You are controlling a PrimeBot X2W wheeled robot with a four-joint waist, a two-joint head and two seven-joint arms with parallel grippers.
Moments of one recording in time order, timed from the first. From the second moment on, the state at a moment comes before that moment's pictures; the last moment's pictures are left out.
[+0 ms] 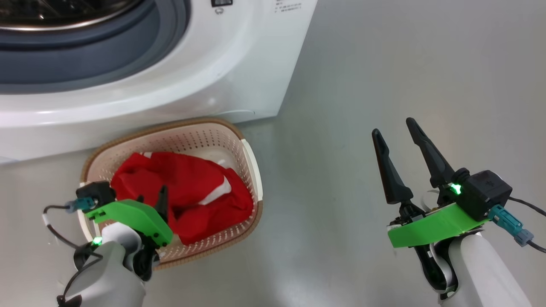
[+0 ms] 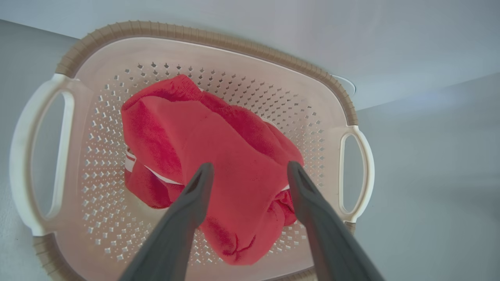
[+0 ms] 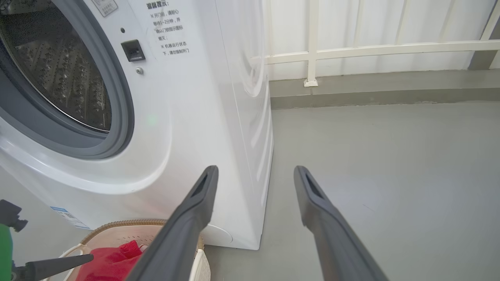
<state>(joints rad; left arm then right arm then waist) -0.78 0.05 -0.19 1.29 -0.71 -0.12 -0.10 -0.27 -0.05 0.13 0.14 0.30 0.12 -0.26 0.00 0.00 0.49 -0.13</state>
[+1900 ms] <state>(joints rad) -0.07 0.05 -0.02 0.14 -0.31 -0.02 -0.25 -0.02 -0.05 -0.05 0.08 0.22 0.12 -0.26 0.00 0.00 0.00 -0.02</state>
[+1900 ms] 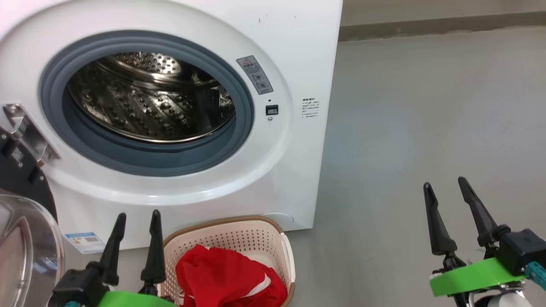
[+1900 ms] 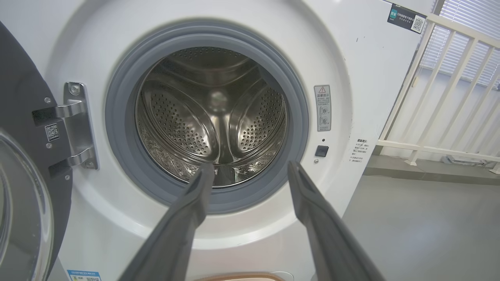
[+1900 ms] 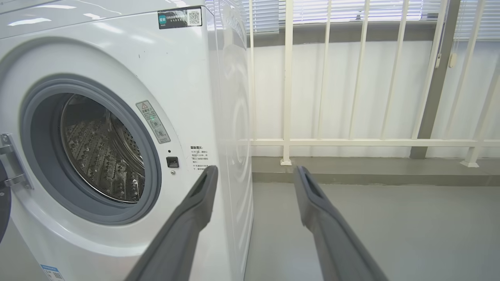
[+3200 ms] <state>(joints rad) 0.02 0.07 -0.02 0.04 -0.32 0.03 -0.23 0.04 -0.04 -0.08 0.05 0.22 0.12 -0.26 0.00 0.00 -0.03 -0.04</state>
